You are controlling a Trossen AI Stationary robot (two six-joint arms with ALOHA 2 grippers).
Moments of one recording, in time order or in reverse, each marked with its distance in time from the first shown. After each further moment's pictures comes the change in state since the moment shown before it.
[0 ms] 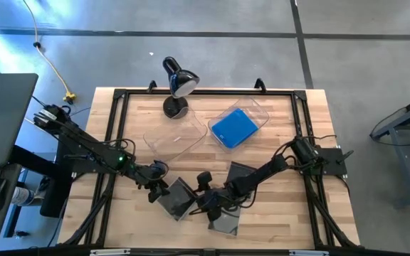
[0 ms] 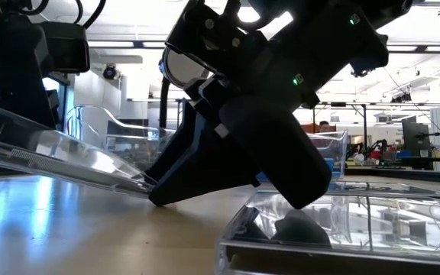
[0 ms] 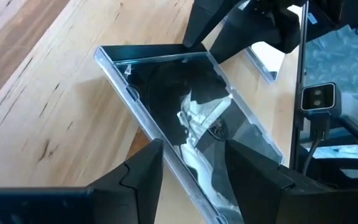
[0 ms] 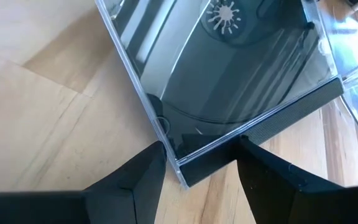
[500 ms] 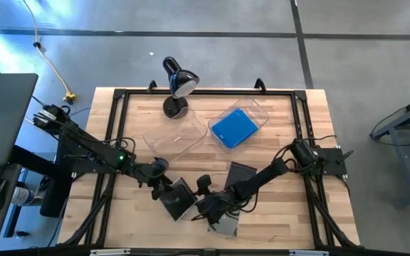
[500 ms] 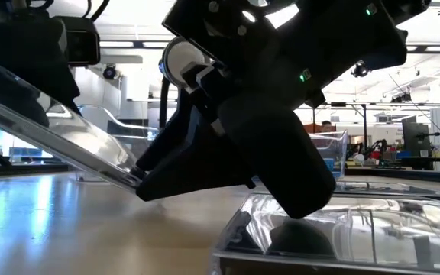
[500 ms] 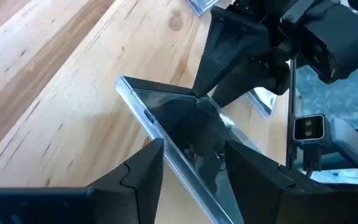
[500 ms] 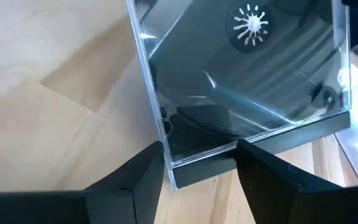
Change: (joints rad) left arm 0.002 0.000 0.006 0.040 -0.052 0.003; right arm 0.042 0.005 0.000 0.080 0.076 -0.096
